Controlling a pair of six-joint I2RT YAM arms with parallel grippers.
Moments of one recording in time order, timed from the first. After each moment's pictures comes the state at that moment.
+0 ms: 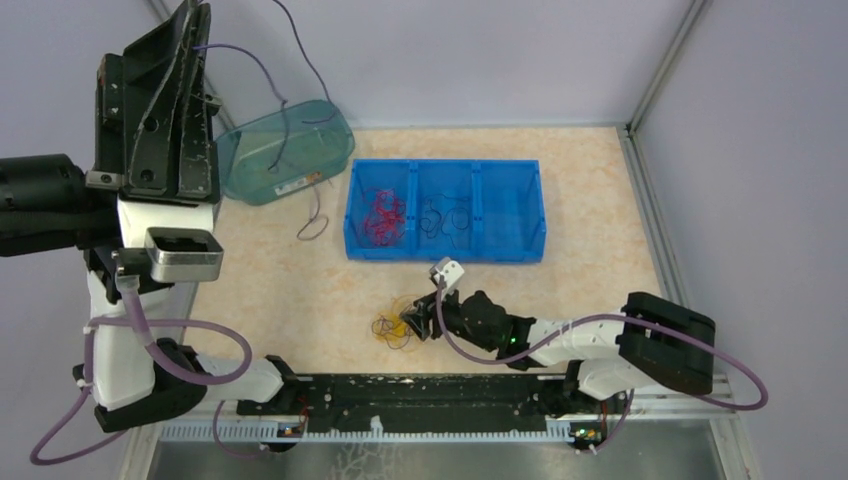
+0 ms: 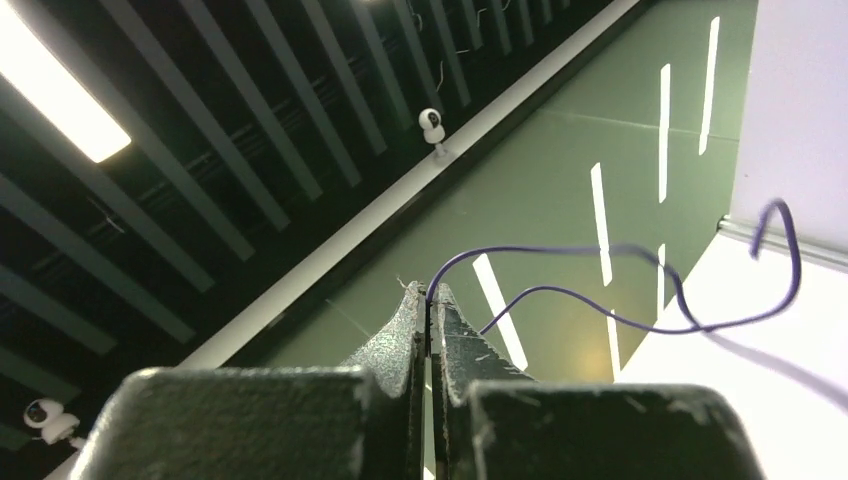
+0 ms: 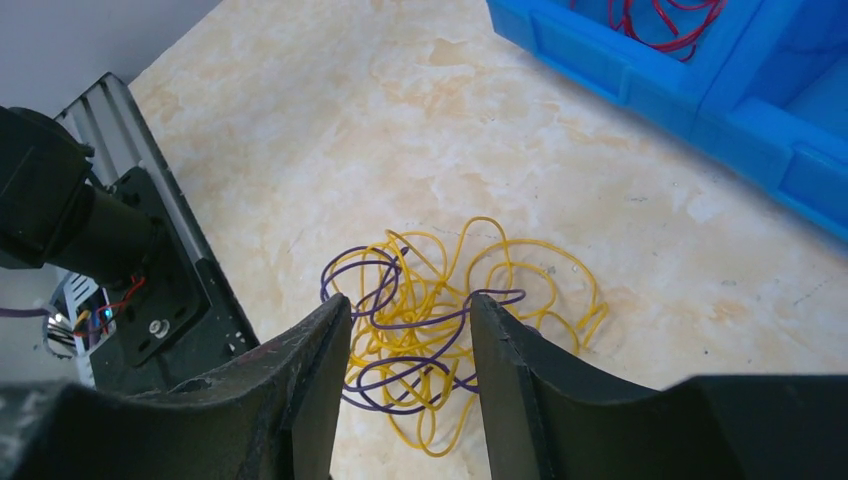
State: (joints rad) left arm -0.82 1.28 2.19 0.12 0.59 1.26; right arm 1.21 1.31 0.38 0.72 0.21 0.39
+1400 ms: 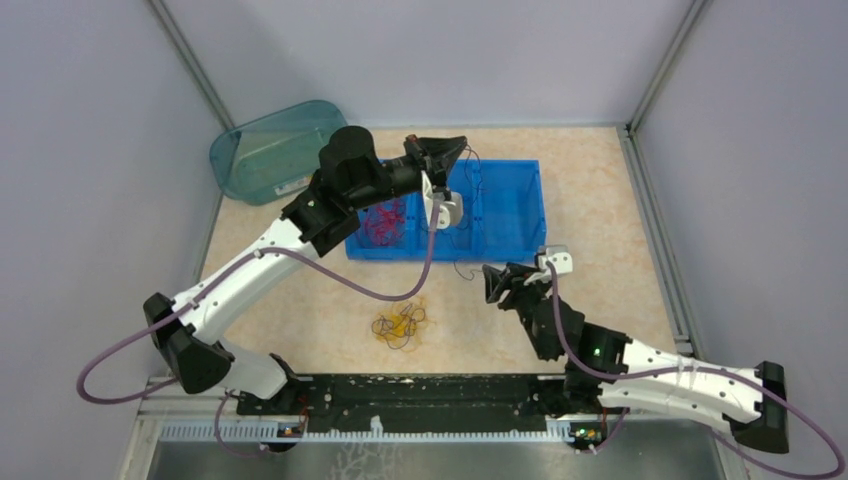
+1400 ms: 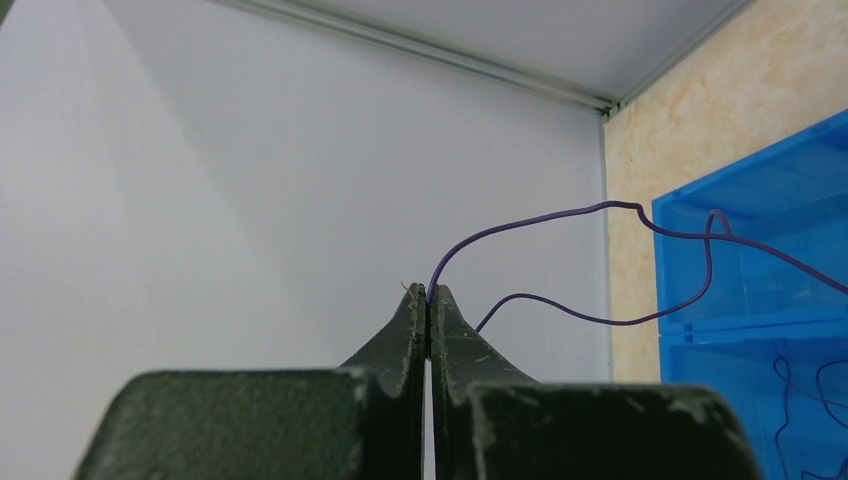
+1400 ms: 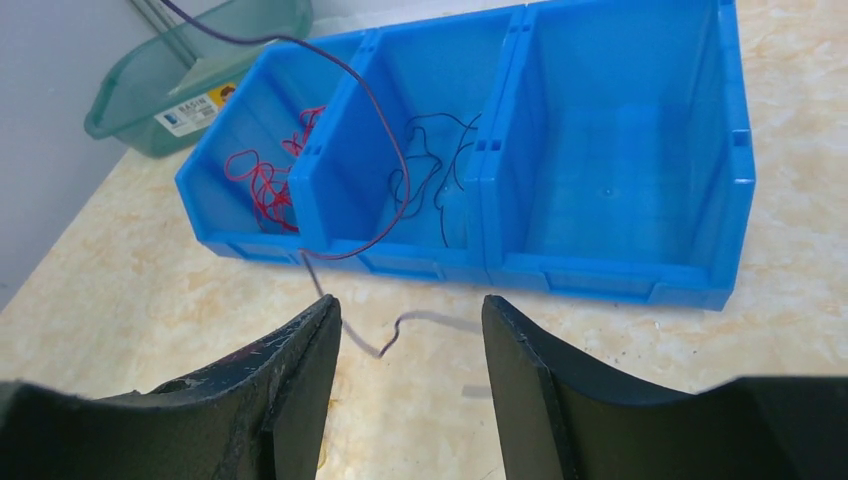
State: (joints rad) left arm -0.82 1.41 1.48 -0.02 0.39 1.26; right arm 1.21 0.54 0.38 0.03 0.90 0.41
